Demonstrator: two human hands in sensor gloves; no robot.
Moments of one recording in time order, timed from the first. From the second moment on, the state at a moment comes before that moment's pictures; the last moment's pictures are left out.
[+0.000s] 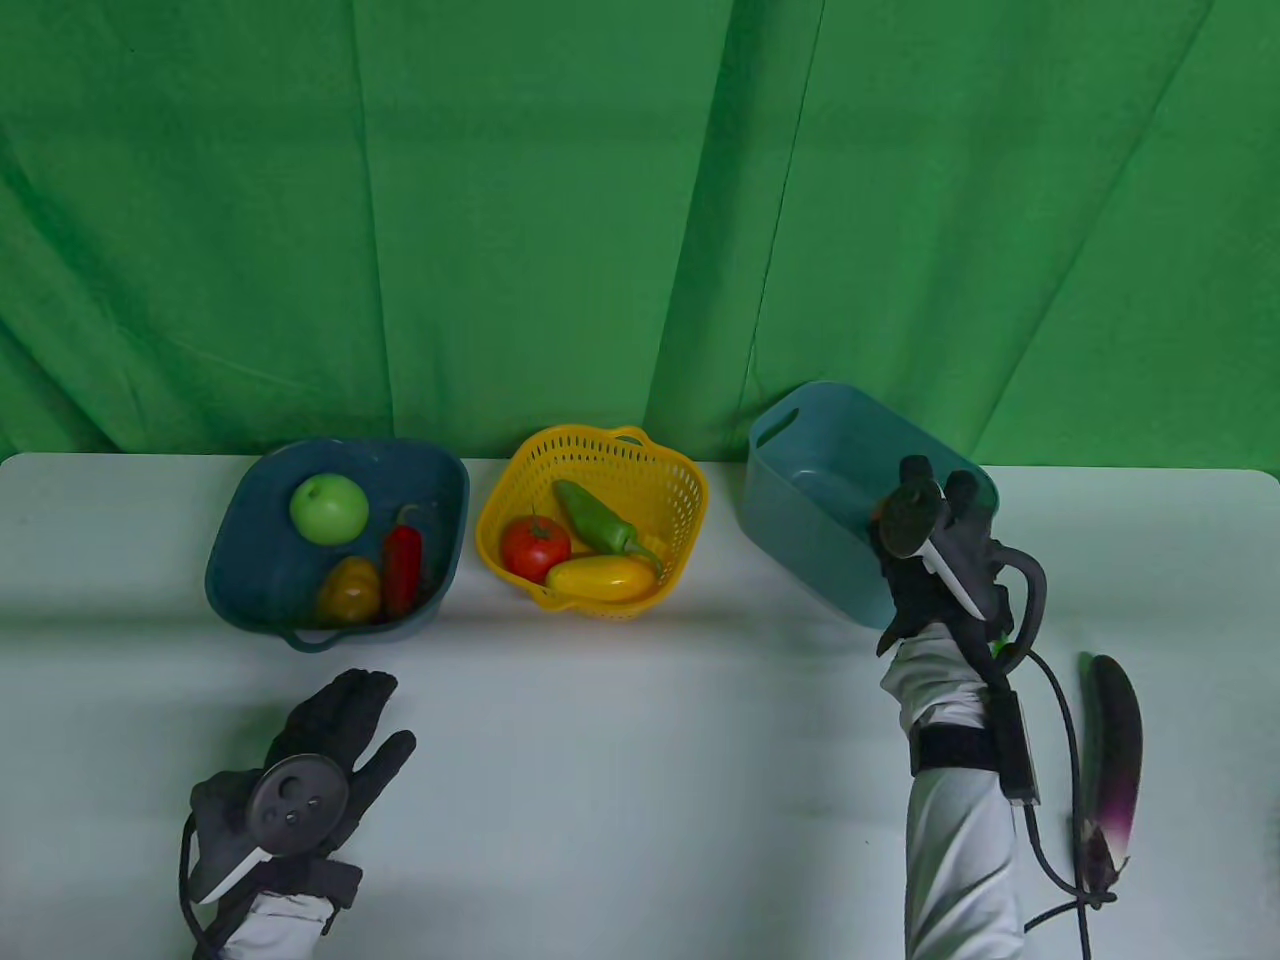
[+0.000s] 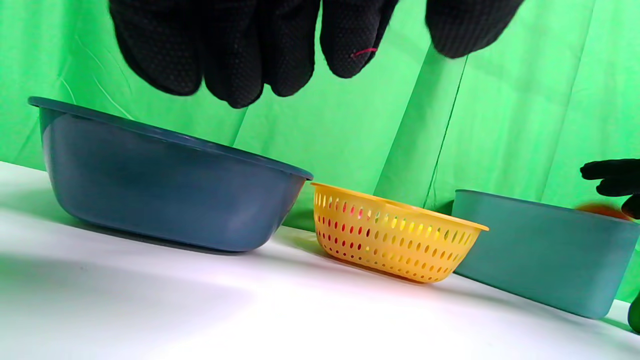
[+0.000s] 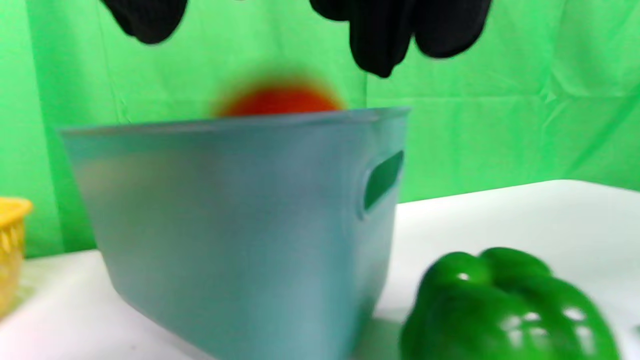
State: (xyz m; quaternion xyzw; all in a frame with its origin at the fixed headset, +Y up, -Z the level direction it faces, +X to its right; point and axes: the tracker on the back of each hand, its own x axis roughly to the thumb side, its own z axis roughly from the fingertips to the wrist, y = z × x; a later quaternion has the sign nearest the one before) left_hand -0.278 -0.706 -0.256 0.10 -0.07 0.14 0.98; right_hand 0.243 -0.627 -0.451 -0.12 -0.04 0.99 0.07
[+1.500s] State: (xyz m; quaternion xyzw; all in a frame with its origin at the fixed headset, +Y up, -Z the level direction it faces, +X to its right) left_hand -0.284 -0.704 -0.255 0.11 -0.06 0.14 0.98; right_hand 0.340 -0.733 -0.406 -0.28 0.03 0.93 0.25
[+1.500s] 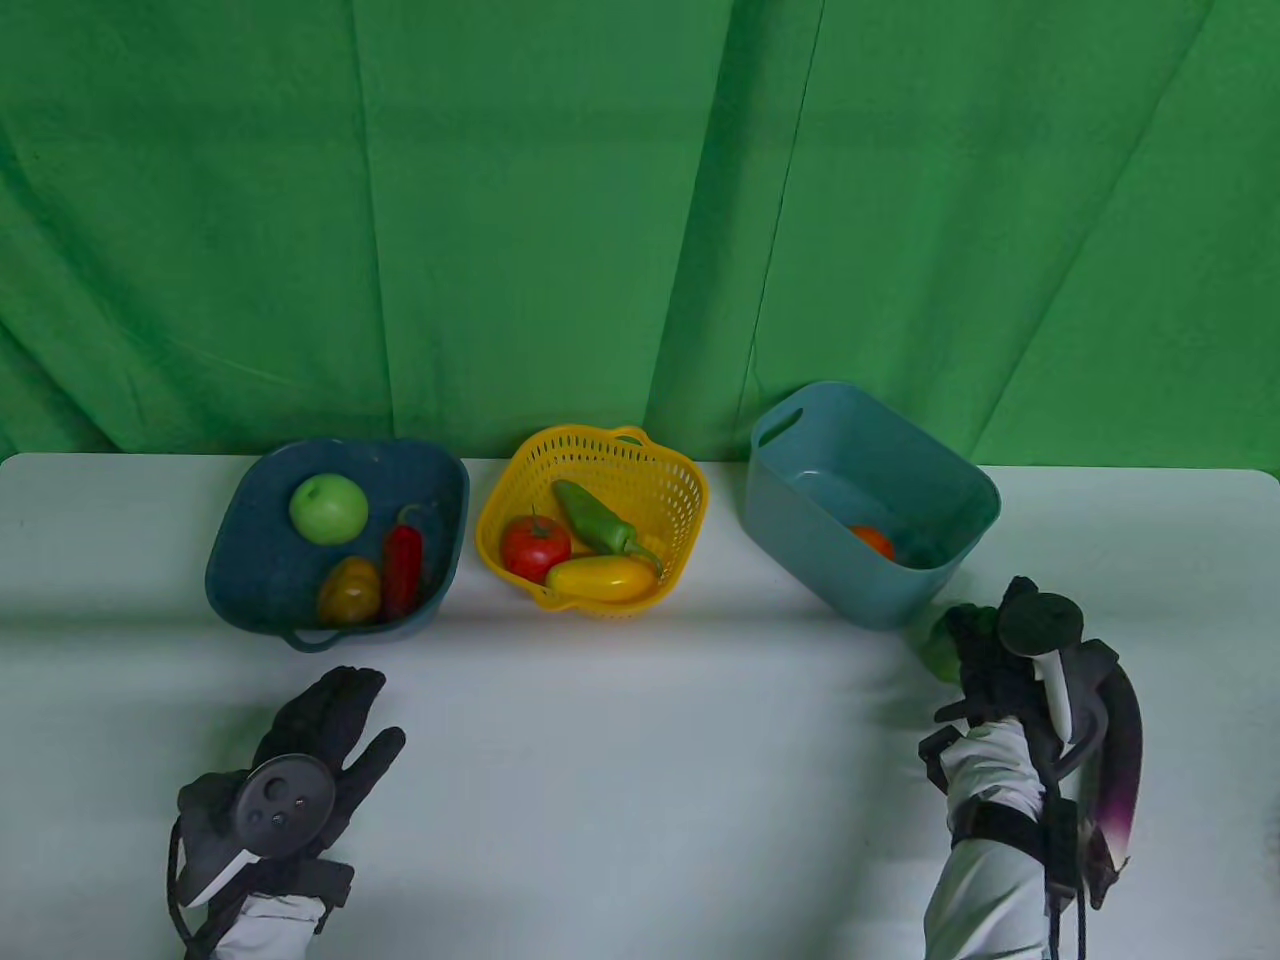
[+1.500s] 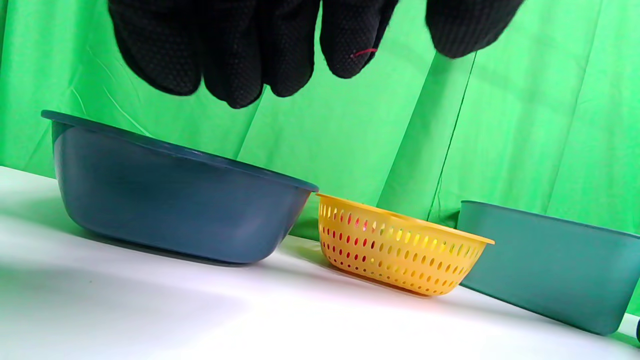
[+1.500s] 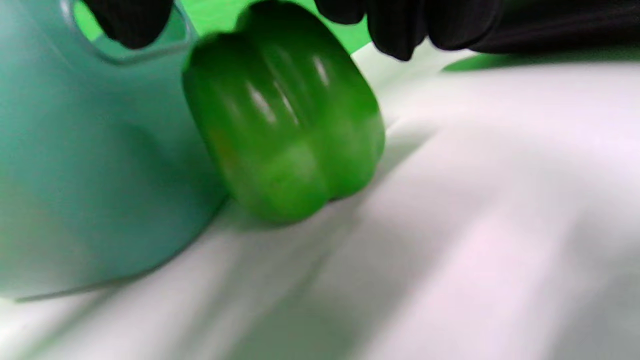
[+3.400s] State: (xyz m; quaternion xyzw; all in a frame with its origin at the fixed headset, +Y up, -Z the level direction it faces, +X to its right) left_hand -0.284 -0.704 -0.255 0.12 -0.07 0.14 0.98; right_hand 0.295 -0.593 -0.404 -0.22 -0.08 0.97 0.11
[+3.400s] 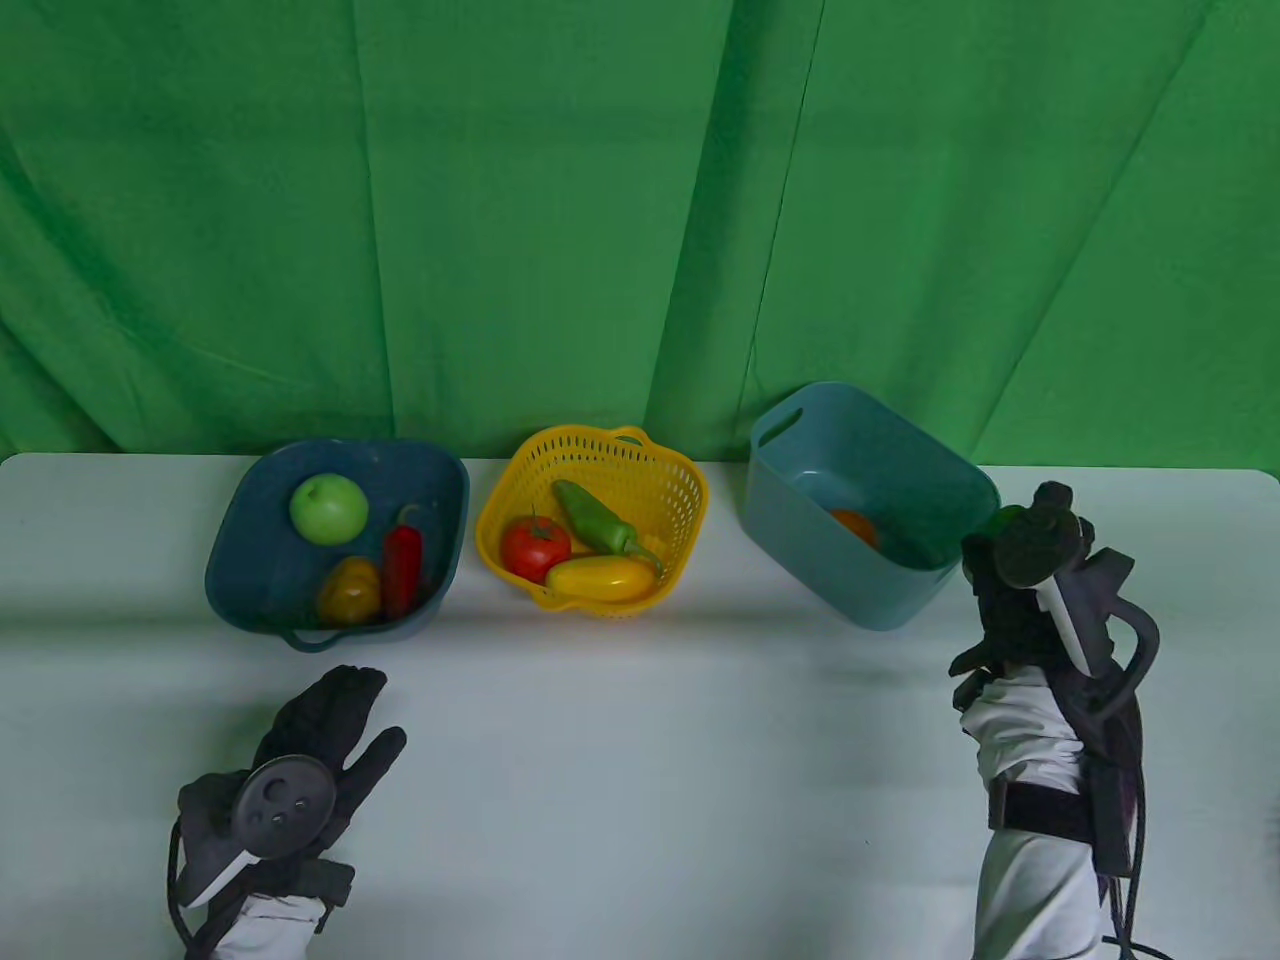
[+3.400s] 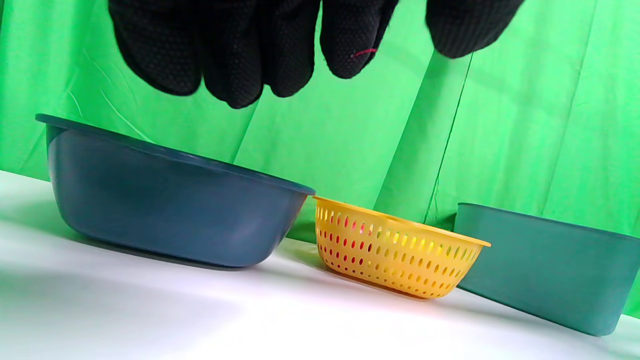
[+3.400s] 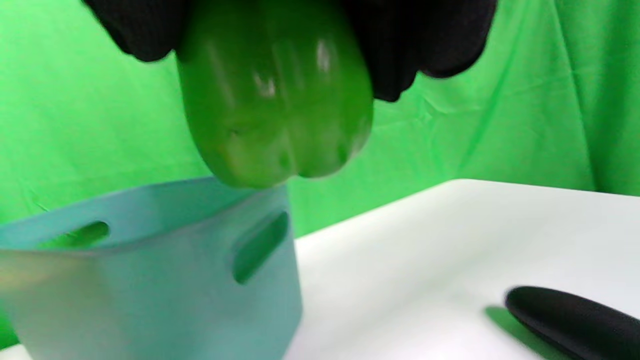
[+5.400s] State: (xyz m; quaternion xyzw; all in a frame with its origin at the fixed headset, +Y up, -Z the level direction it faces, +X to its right) left_hand -0.281 -0.704 -0.256 0.12 -0.08 0.15 0.98; right_hand 0.317 -0.689 -0.356 -0.22 -0.08 0.97 0.04
